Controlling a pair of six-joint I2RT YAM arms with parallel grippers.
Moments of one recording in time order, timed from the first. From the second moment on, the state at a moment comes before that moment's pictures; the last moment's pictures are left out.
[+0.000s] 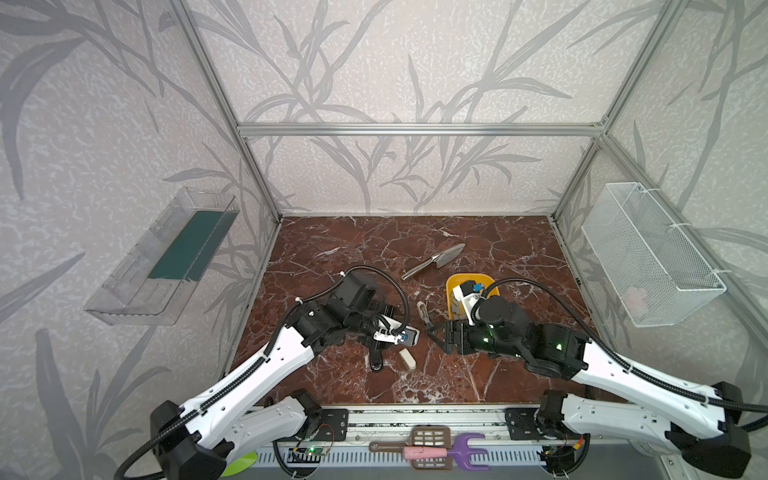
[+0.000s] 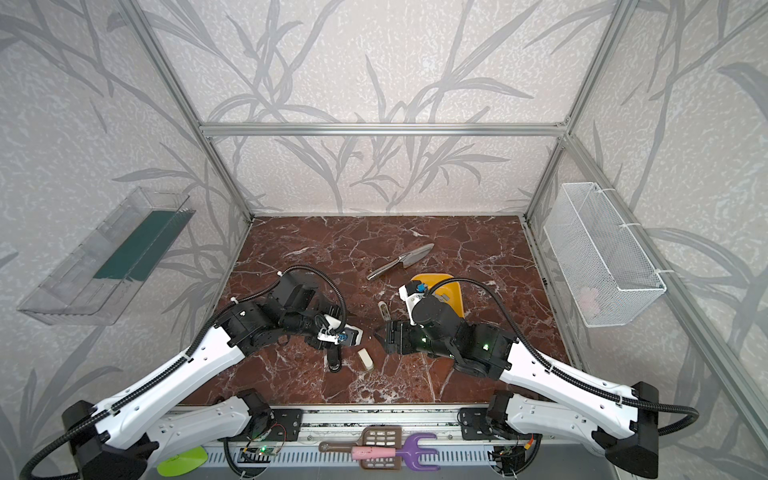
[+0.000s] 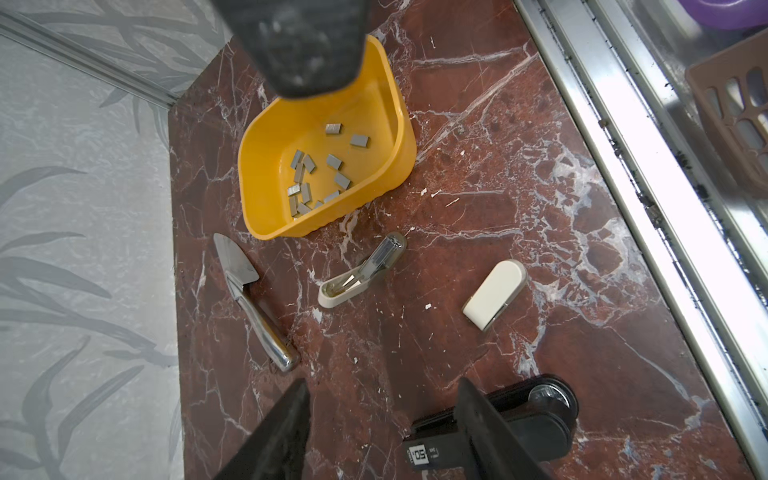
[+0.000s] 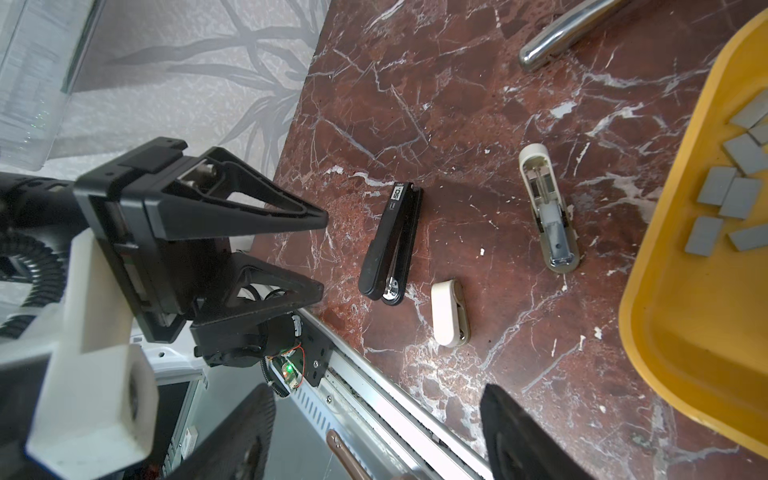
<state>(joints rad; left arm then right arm) -0.71 1.02 0.96 -0.78 0.34 1.19 1.06 0.95 0.91 -0.54 -0.02 0.88</state>
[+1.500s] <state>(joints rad) -0.98 1.45 0.85 -0.64 0.14 1.32 0.86 0.67 0.59 -0.34 0.34 0.57</state>
